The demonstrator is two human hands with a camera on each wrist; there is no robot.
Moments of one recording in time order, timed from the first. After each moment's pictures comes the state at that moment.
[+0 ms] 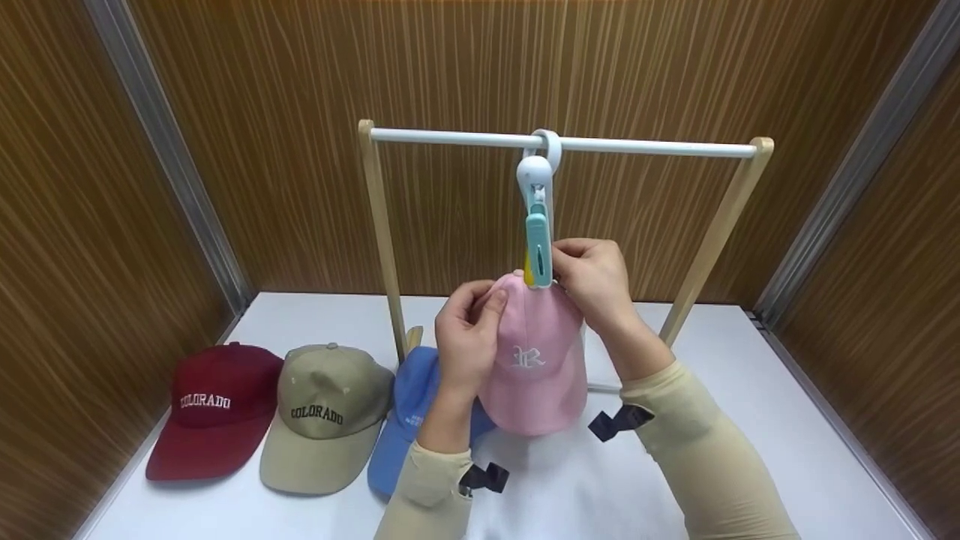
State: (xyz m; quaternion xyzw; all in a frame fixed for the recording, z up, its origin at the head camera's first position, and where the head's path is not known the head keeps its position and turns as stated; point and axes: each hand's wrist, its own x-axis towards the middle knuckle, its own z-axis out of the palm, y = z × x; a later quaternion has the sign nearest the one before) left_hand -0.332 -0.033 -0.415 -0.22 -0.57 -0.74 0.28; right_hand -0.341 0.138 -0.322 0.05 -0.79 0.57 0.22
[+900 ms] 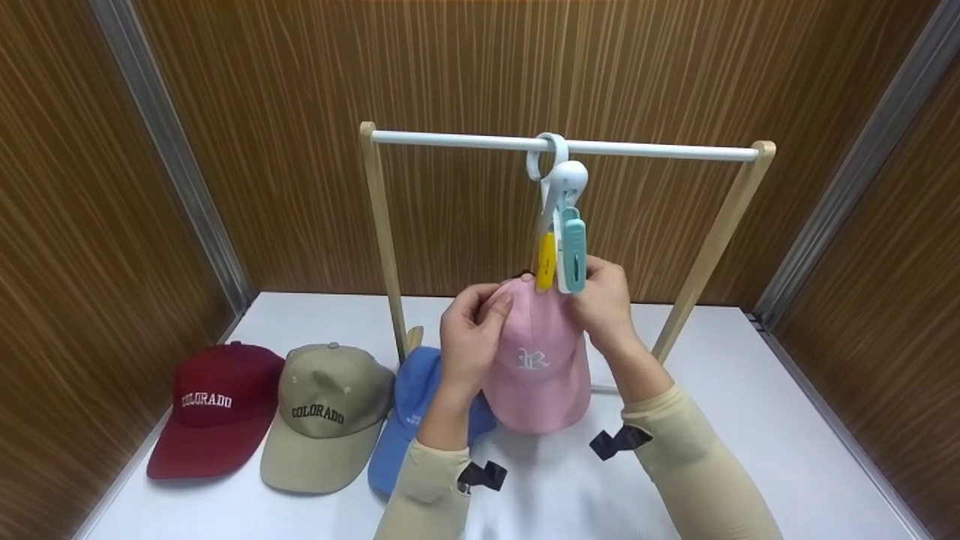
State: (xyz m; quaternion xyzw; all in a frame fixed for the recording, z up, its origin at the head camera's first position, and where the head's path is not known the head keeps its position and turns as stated) left_hand -0.339 -0.031 -0.420 -0.20 -0.60 -0.74 0.23; right_hand -0.342 0.153 -0.360 0.06 -0.77 0.58 0.26
